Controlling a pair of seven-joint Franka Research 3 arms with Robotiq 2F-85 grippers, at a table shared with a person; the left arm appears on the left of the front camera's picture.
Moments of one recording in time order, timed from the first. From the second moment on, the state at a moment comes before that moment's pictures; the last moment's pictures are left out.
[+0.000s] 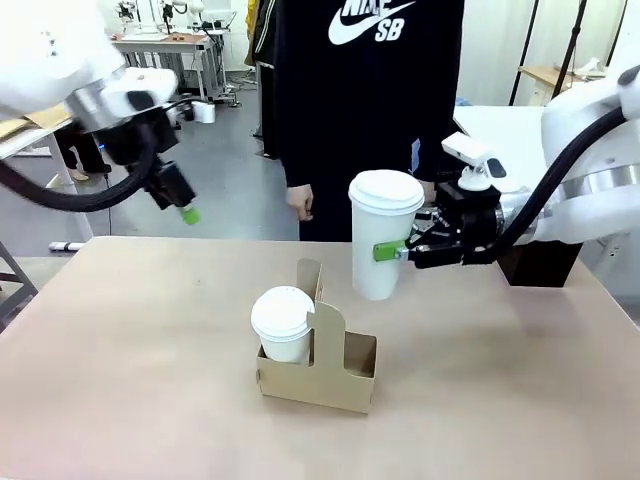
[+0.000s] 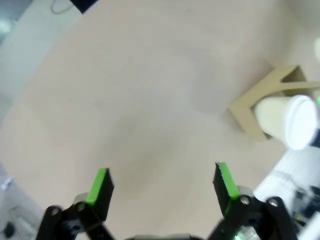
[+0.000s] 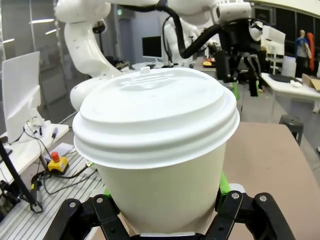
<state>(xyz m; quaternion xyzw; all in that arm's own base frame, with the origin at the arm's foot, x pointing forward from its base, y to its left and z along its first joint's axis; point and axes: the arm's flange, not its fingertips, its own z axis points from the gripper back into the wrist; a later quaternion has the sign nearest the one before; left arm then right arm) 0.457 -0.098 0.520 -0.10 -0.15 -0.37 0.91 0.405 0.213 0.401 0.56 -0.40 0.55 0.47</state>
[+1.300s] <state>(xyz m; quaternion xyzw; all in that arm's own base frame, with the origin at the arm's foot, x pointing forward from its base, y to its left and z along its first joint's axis) 0.479 -0.026 0.449 -0.13 -0.13 -0.54 0.82 0.348 0.247 0.334 0.60 -0.38 0.53 0.46</state>
